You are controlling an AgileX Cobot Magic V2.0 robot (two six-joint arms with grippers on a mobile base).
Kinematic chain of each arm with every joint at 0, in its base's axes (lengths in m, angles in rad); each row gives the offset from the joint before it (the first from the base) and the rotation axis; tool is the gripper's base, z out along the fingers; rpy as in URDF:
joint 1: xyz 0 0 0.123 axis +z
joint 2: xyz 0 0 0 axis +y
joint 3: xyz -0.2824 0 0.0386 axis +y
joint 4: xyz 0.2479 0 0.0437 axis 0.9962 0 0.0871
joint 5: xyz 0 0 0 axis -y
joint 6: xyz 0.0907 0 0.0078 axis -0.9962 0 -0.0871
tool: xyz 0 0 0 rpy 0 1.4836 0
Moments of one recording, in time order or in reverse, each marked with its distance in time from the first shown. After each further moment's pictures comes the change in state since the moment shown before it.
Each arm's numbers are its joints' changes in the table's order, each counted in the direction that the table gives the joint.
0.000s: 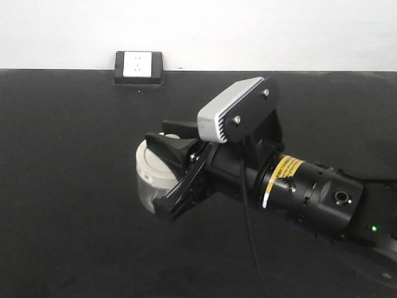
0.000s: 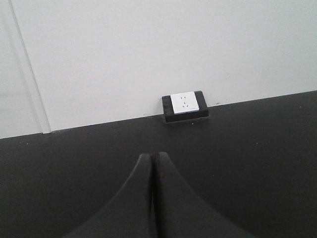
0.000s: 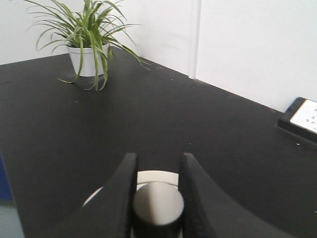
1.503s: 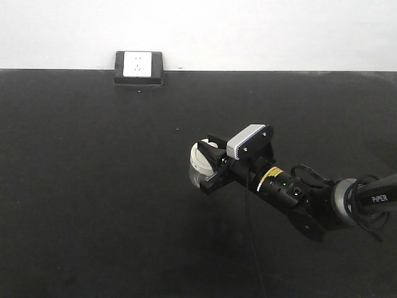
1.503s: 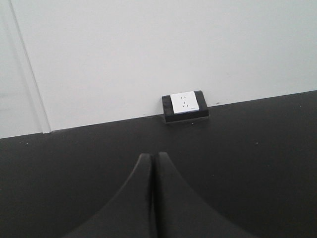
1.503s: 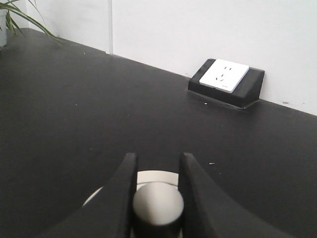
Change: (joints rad) left arm 0.000 0.000 0.000 0.000 0.000 0.000; right arm -0.435 0.716 -0.010 -0.107 0.772 0.175
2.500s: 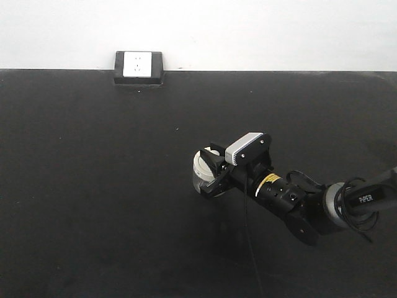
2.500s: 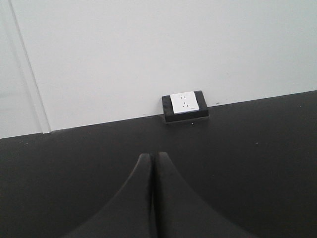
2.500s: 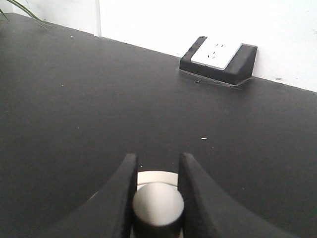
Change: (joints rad) left arm 0.000 0.000 0.000 0.000 0.000 0.000; right arm 0.000 0.070 -0.007 0.041 0.012 0.019
